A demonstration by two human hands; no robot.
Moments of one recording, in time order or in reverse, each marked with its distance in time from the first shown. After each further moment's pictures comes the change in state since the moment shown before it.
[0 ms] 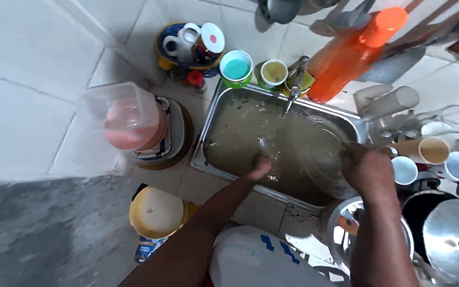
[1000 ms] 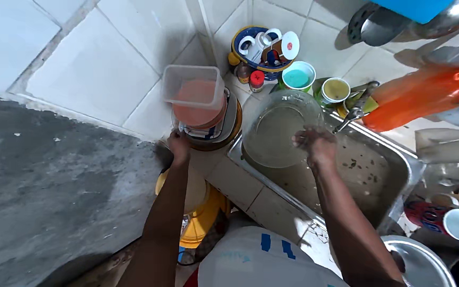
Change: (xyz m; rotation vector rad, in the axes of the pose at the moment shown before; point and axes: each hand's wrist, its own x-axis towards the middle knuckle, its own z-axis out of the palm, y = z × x) left_hand -0.080 -0.176 -0.337 -0.391 1.068 -0.055; right_hand 0.040 -0.174 0.098 1.279 -0.271 -0.028
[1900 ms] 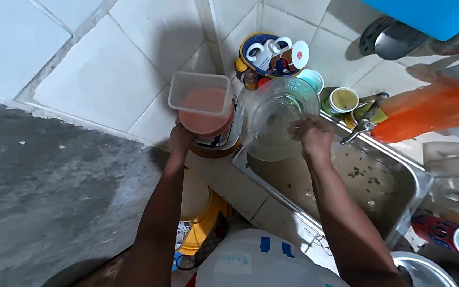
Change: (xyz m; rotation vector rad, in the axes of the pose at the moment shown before) left_hand 0.024 0.054 -0.019 0.371 -0.214 0.152; right_hand 0.025 -0.034 0.057 -0.148 -0.007 -0.169
